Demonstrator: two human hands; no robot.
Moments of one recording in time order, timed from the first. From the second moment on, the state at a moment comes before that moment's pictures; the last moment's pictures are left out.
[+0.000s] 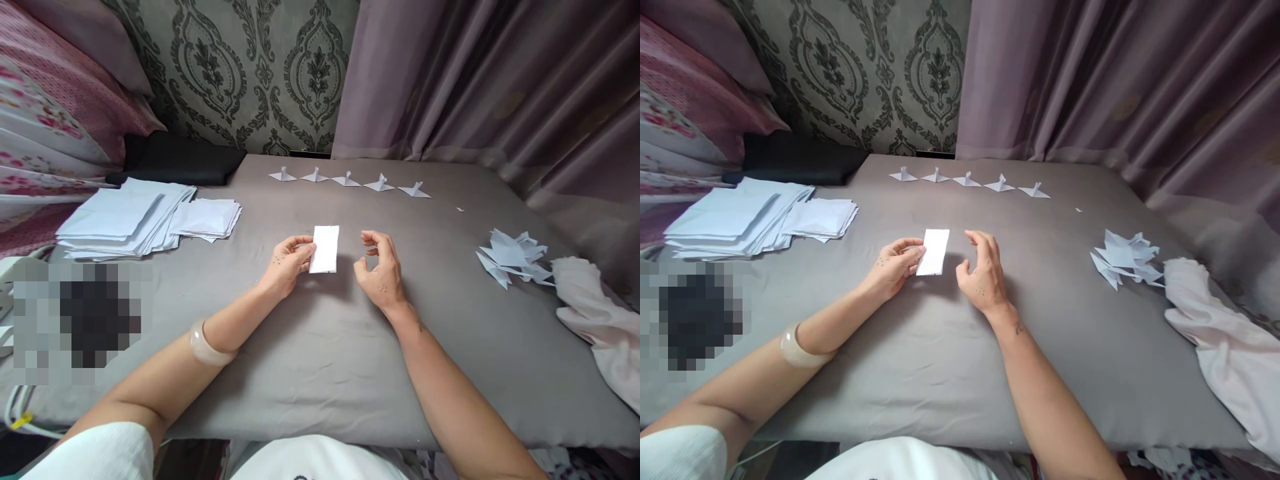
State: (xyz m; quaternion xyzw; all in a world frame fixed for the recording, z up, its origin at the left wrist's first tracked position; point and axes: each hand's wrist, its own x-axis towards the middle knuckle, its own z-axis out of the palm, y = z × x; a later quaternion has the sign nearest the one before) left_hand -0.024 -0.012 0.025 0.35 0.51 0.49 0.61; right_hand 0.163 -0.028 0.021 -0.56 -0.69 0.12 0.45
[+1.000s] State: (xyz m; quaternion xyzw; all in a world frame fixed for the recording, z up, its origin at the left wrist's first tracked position) left_hand -0.020 -0.018 0.014 0.70 0.59 0.28 0.30; right_hand 0.158 -0.026 0.002 -0.60 -0.71 0.17 0.32
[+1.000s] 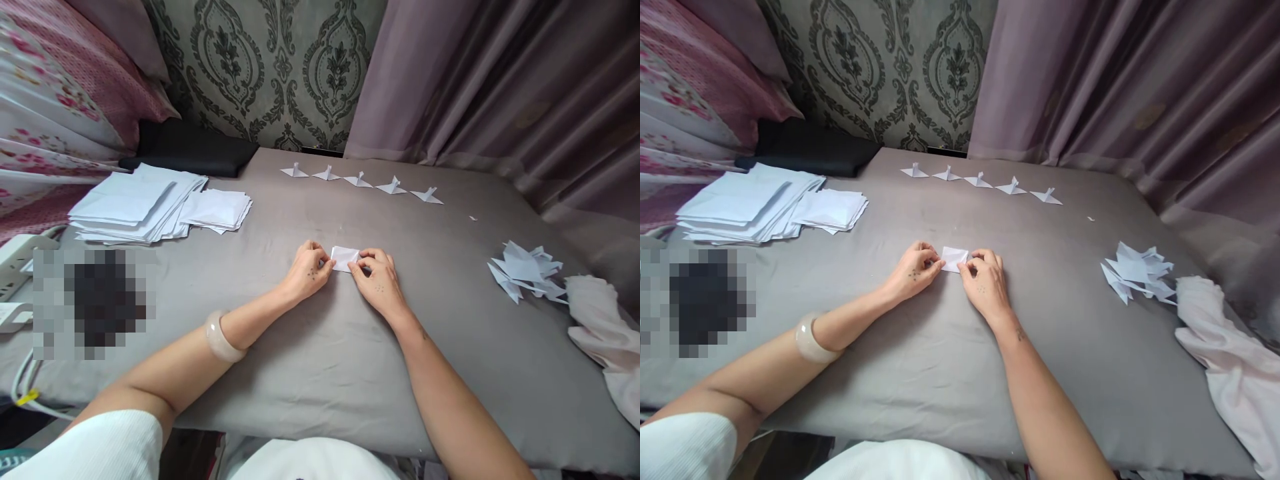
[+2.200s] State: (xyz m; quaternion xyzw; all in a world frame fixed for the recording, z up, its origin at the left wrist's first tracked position) left_hand -0.026 -0.025 0.012 0.90 0.42 0.12 -0.01; right_hand 0.160 -0.024 -0.003 -0.55 -0.78 0.09 0.27
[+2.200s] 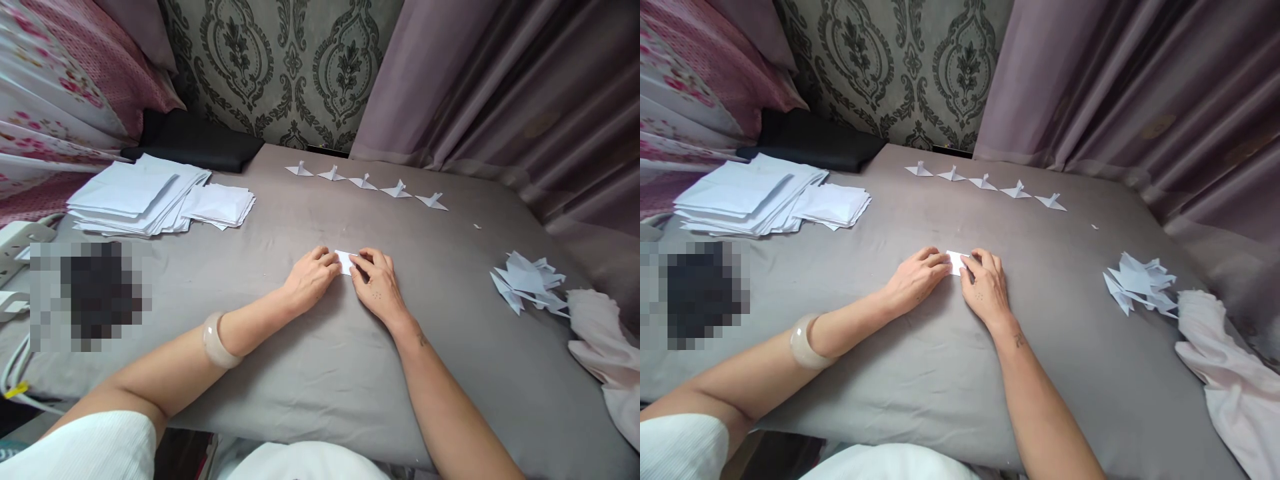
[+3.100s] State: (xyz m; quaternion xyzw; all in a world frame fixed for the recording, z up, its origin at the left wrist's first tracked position) left_hand -0.033 -0.027 0.017 0.90 0.42 0.13 -0.01; right_hand 0.151 -0.047 0.022 -0.49 -0.85 0.02 0.20
